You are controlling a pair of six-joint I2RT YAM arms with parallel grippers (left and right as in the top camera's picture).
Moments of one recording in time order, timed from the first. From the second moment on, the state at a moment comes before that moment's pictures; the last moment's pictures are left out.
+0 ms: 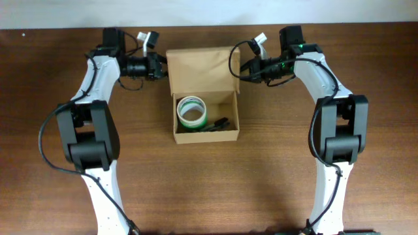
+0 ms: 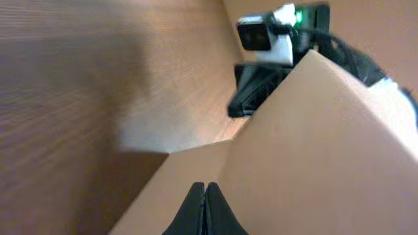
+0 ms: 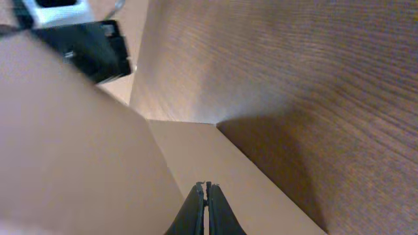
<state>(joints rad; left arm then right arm) 0.02 2.31 1.91 -0.83 1.24 0.11 0.07 2.34 1.91 -0.81 -1.12 -0.02</state>
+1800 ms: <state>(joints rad) -0.31 1.93 1.59 -1.29 0.30 0.24 0.39 1.92 1.59 -1.17 -0.25 0.00</state>
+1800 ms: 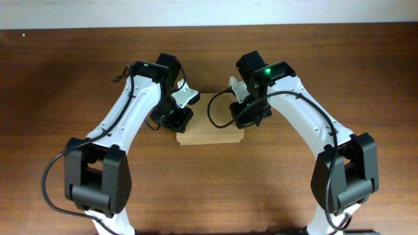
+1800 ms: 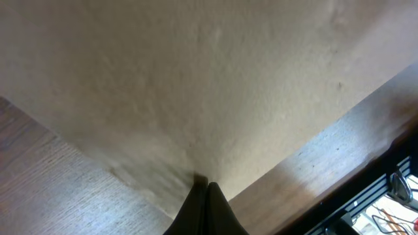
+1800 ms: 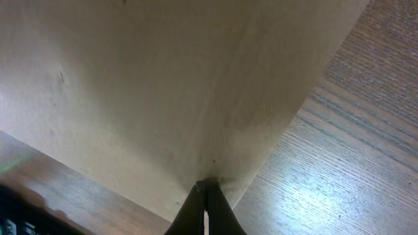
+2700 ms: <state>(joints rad) -0.15 1.54 2.05 -1.31 -0.11 0.15 0.19 1.54 2.19 -1.58 0.08 0.09</state>
